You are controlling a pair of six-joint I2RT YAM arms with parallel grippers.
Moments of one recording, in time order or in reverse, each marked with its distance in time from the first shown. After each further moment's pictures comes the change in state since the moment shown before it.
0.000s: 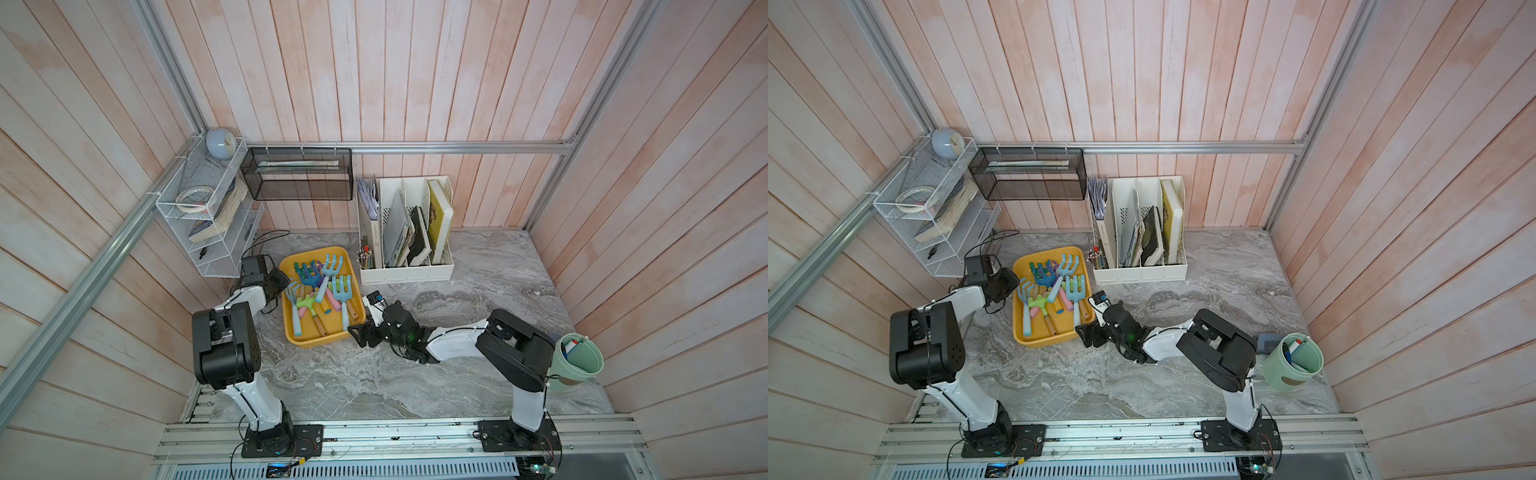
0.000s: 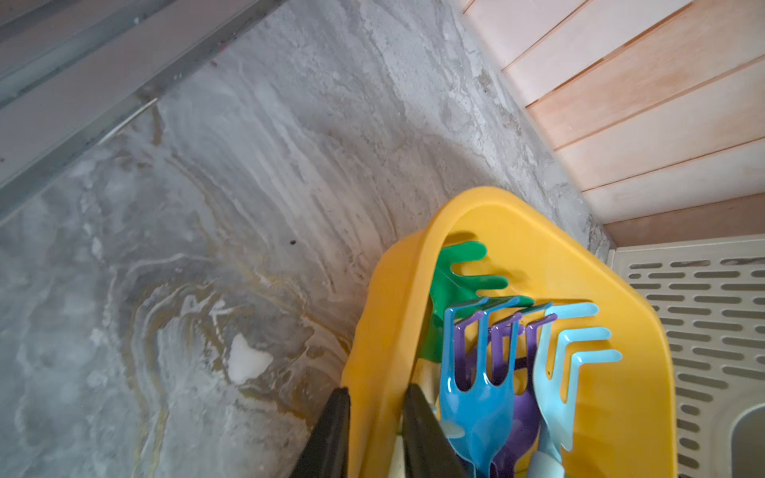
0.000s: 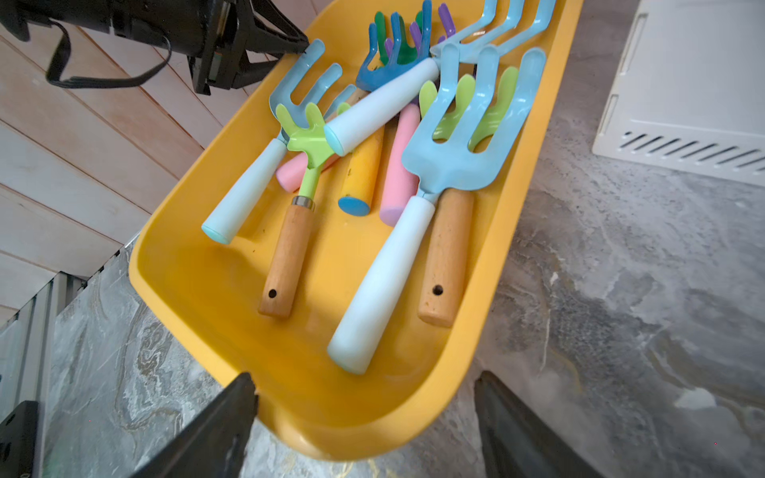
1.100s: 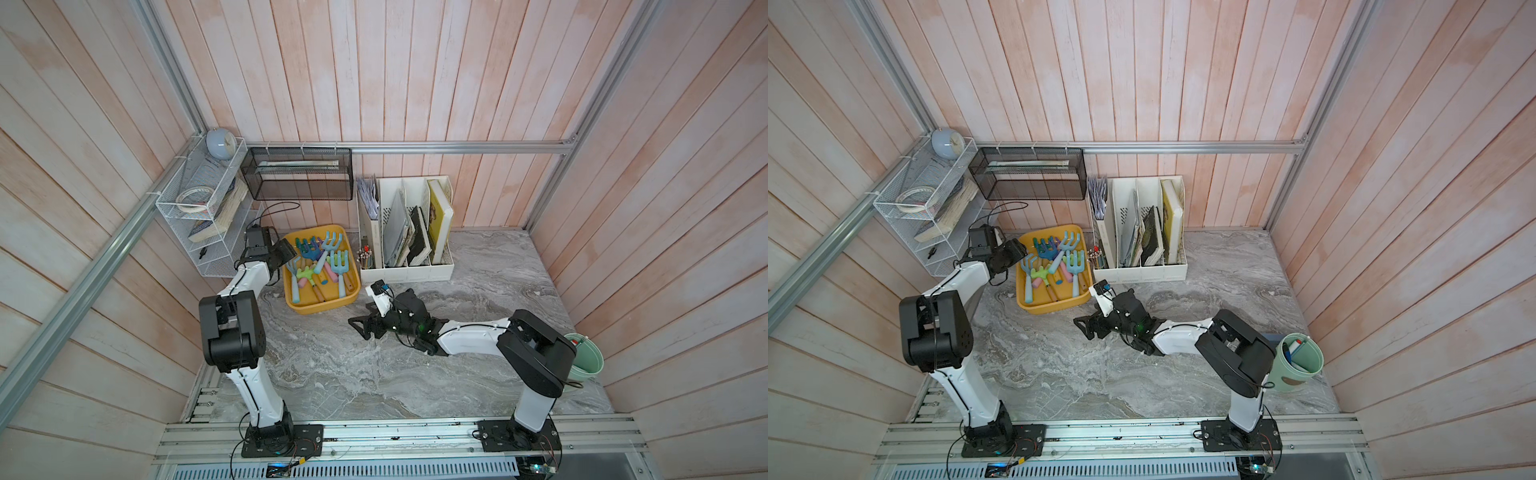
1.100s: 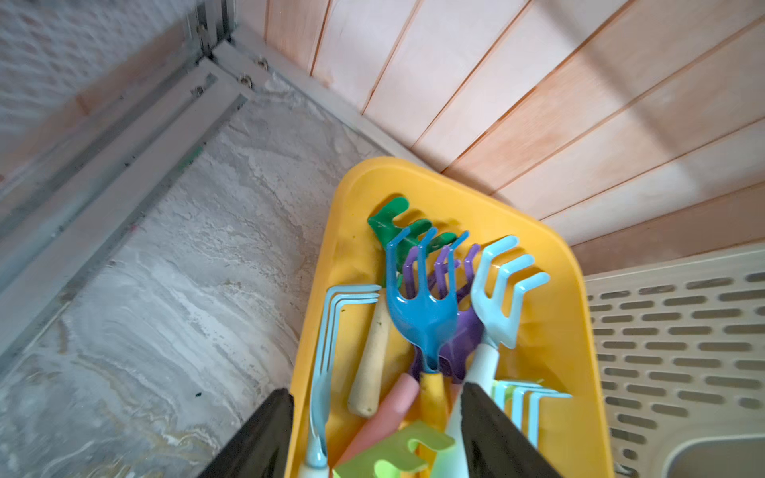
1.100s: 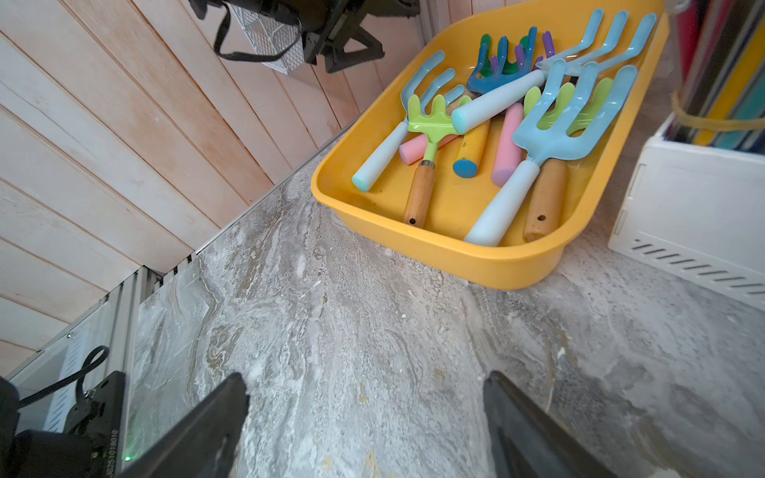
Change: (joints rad) left arm -0.072 0.041 0.285 -0.094 -0.063 0.121; right arm -0.048 -0.154 -0.048 0.001 -0.145 -0.095
